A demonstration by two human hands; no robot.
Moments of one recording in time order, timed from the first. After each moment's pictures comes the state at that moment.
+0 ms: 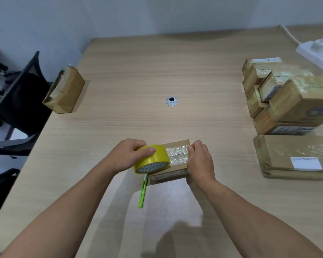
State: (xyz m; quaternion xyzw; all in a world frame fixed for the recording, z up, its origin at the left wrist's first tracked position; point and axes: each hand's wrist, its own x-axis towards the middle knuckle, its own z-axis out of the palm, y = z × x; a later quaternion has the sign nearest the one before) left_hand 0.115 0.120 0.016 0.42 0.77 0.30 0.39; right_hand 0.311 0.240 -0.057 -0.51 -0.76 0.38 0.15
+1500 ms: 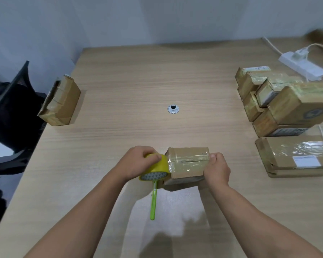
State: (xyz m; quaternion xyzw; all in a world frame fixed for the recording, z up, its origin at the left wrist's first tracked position) left_hand 0.087 0.118 0.011 0.45 0.75 0.29 0.38; right_hand 0.301 0.229 -0.052 -0.69 -0.56 0.41 0.22
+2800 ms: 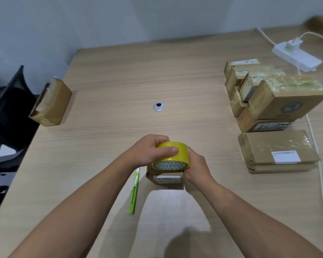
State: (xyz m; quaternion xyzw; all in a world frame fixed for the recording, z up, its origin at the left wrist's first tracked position) left_hand 0.175 0.189 0.041 0.48 0.68 0.31 0.46; right_hand 0.349 0.248 -0.026 -0.46 -0.69 0.54 0.14
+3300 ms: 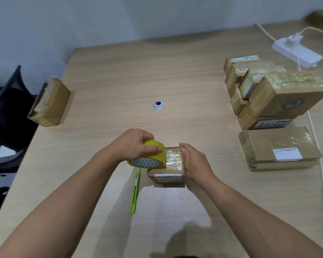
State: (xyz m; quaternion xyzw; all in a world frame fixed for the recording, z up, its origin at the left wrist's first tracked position) left_hand 0.134 0.186 0.055 0.55 0.76 0.13 0.32; right_hand 0.341 0.254 -0.036 -0.47 -0.73 0.48 0.11
